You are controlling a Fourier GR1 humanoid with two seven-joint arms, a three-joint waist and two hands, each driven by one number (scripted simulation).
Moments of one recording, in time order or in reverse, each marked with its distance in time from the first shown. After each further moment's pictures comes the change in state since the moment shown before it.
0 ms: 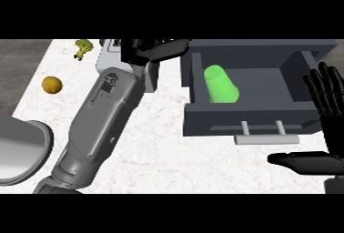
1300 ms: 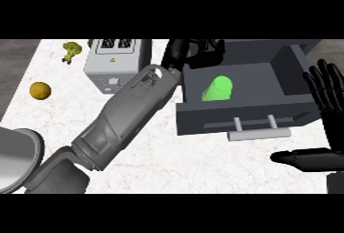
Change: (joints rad) left arm -0.262 -0.002 -0.470 0.469 0.370 0.262 0.001; right arm -0.029 -0.024 -0.020 0.044 -0.026 0.053 -0.035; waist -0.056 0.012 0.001
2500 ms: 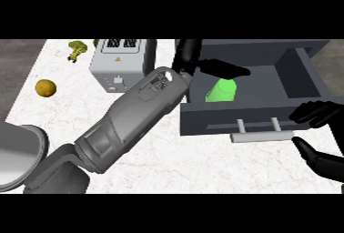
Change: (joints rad) left arm -0.021 0.000 -0.141 -0.075 0.135 0.133 -0.059; right arm 0.030 -0.056 0.001 -0.093 -0.163 0.152 0.061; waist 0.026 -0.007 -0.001
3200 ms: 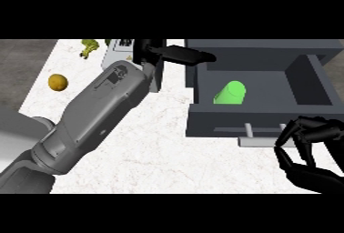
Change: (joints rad) left arm 0.149 0.182 0.107 -0.251 -0.003 -0.046 0.089; right arm 0.064 -0.053 0.121 -0.077 0.332 0.002 0.023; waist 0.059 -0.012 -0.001
